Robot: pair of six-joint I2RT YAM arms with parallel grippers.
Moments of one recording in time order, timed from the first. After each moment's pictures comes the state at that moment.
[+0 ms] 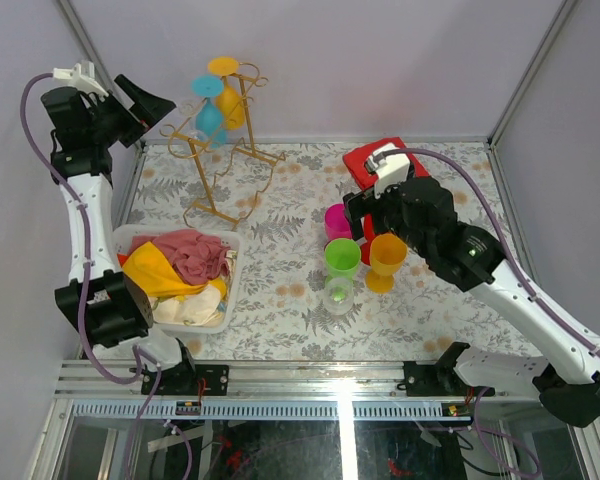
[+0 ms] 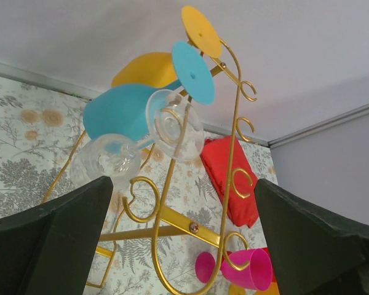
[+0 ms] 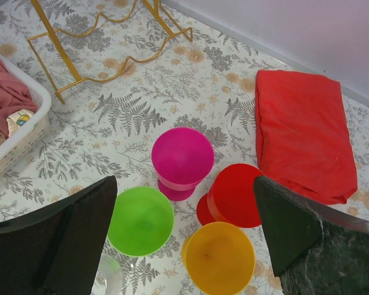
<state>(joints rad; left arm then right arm) 0.36 1.56 1.71 -0.35 0.66 -0.61 0.78 1.09 1.28 -0.53 0.27 0.01</state>
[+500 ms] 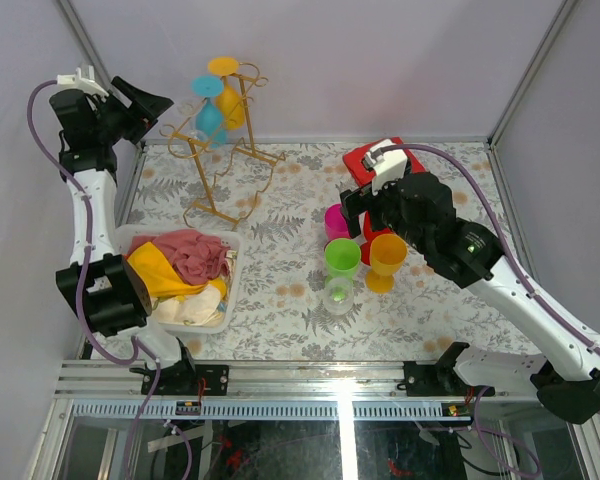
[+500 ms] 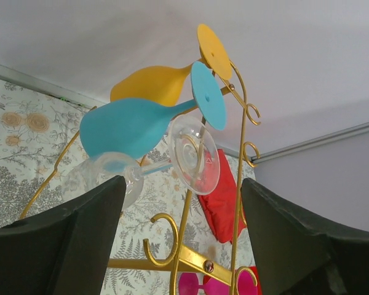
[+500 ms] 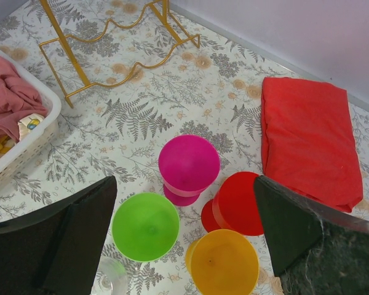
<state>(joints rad) 0.37 1.65 1.68 -0.20 0.67 -0.75 0.78 1.12 1.32 -0.53 0.24 0.01</state>
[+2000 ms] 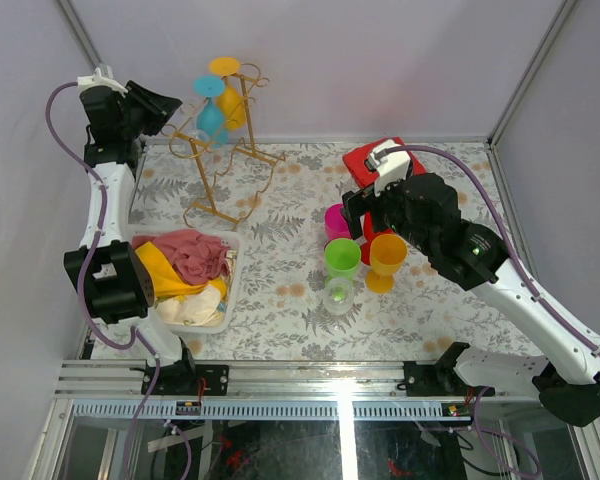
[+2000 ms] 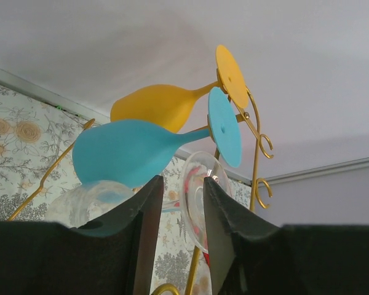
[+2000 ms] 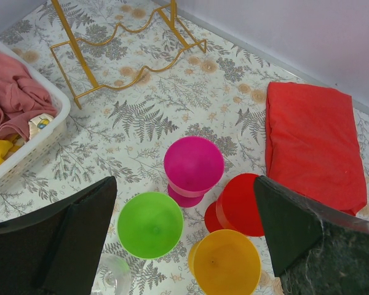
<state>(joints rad) 0.26 1.73 1.67 -0.09 0.48 -0.83 0.78 1.10 1.32 -0.54 0.21 0.00</state>
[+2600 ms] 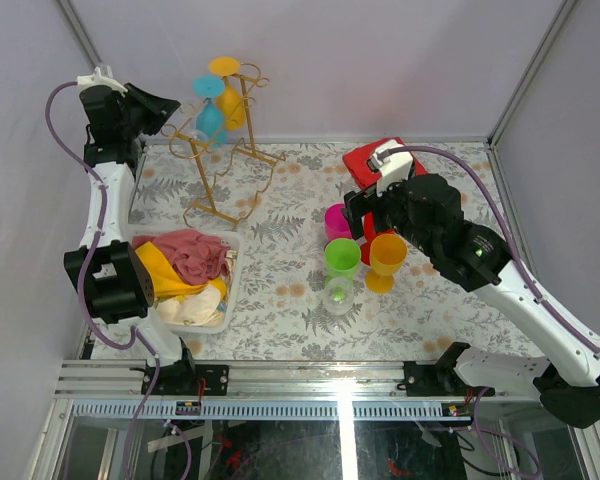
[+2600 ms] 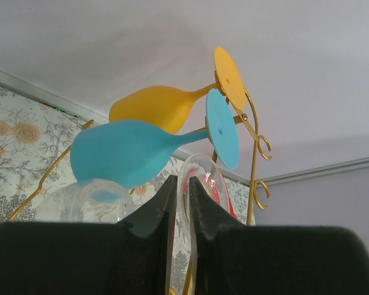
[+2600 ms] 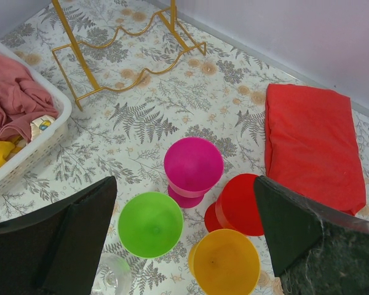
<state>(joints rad) 0.26 1.73 1.68 -0.09 0.48 -0.83 0.78 1.09 1.32 -0.54 0.21 0.00</state>
